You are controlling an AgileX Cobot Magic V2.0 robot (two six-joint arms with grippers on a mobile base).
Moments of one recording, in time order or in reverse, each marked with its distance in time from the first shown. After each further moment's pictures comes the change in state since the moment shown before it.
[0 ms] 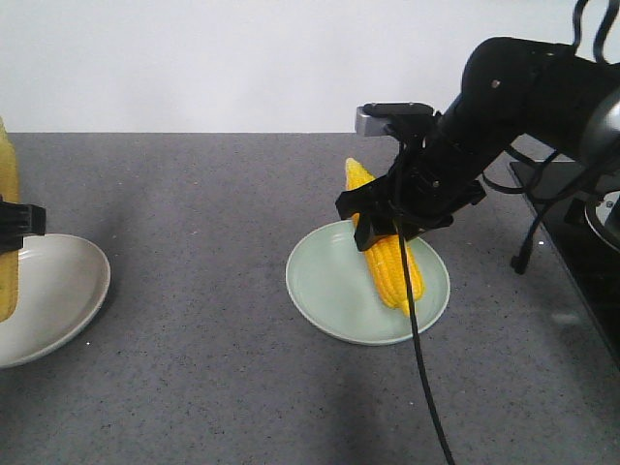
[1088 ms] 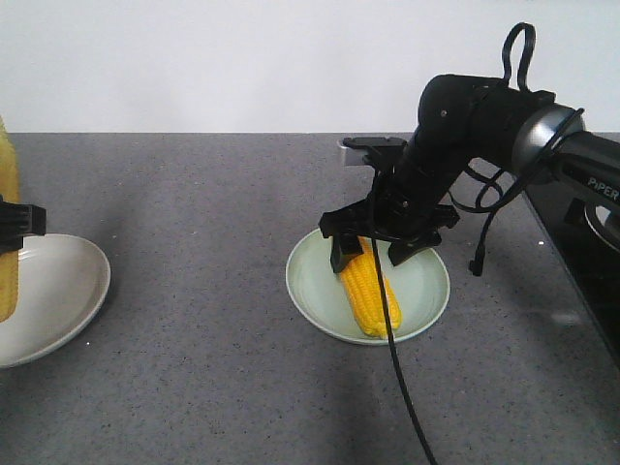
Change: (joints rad) left arm 0.000 0.000 0.000 0.000 0.000 0.000; right arm 0.008 0.155 -0.068 0.000 0.013 0.038
